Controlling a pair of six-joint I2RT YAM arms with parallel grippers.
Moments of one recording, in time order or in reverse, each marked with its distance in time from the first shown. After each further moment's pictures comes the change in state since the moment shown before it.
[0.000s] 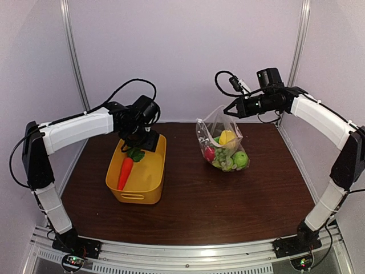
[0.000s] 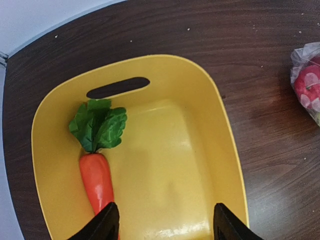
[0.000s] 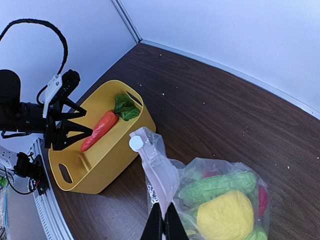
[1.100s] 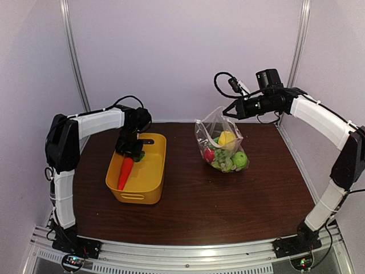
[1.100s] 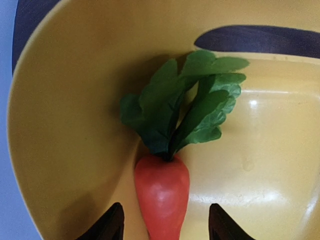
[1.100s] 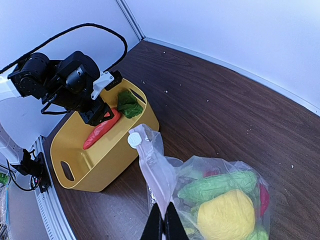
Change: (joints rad) left arm 0.219 0.322 0.162 -0.263 -0.041 0.006; right arm -0.008 0.001 -0.005 0.003 -0.013 0.000
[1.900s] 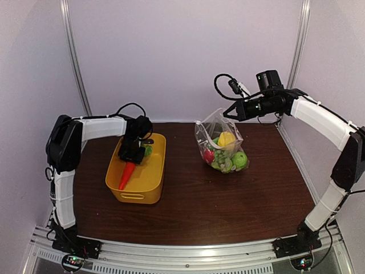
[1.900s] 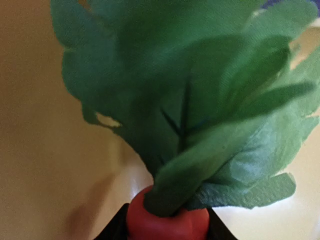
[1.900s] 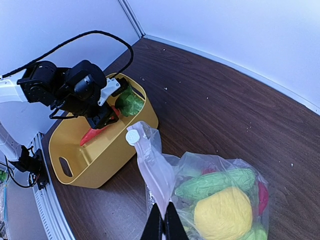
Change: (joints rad) left arm -0.005 0.022 -0.139 0.163 0.014 0.014; right arm 0.000 -0.011 -0.025 0.001 0.000 -0.017
